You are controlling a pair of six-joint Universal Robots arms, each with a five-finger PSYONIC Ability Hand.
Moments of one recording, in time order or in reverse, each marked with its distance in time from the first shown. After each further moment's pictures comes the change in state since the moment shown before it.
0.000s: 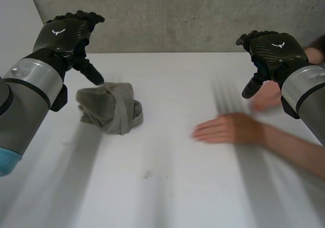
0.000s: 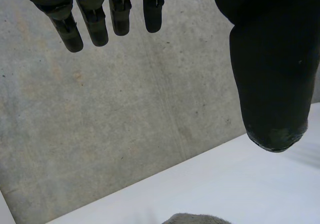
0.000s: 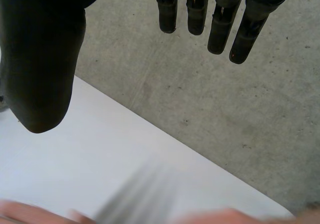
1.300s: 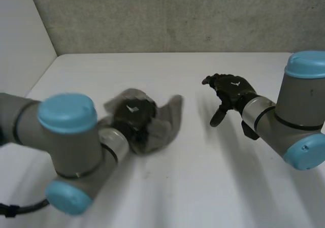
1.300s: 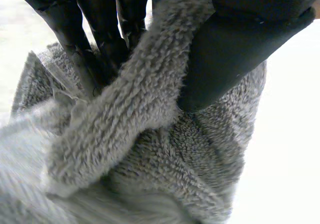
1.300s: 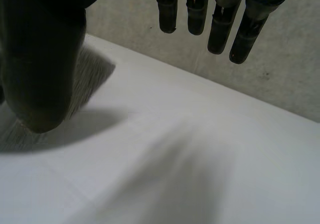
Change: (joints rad) left arm -0.236 -0.365 -0.102 0.142 0.035 0.046; right arm 0.039 0.342 -0.087 -0.055 -0.127 0.120; left_hand 0.969 1.046 1.046 1.045 0.996; right_hand 0.000 0.000 0.000 0.000 0.000
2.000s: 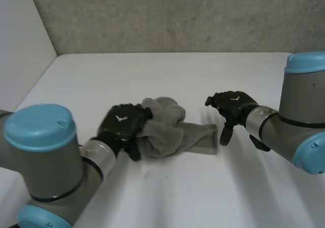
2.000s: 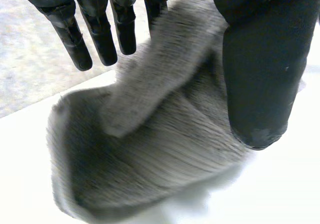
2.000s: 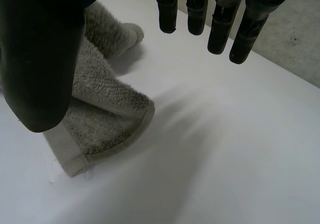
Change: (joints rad) left arm 0.057 0.169 -0.168 -0.009 -0.011 0.005; right arm -0.006 0.014 -0.004 0.189 -0.002 -0.218; left_hand -0.780 -0.855 -0.856 -0.853 -0.840; right_hand 0.000 0.000 0.000 0.000 0.000
